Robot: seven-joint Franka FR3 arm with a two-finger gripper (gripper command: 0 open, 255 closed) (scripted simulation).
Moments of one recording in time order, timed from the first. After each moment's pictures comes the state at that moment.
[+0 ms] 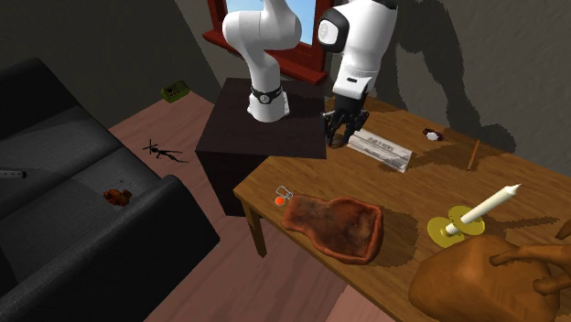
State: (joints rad) arm 0.03 -0.45 0.80 -2.75 0.19 2.50 0.24
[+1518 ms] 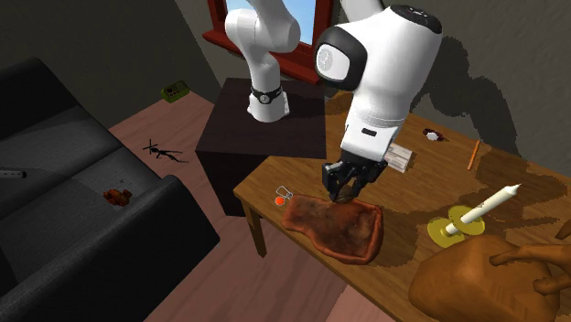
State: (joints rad) arm -0.29 0.10 0.81 -2.20 -0.34 2.37 0.35
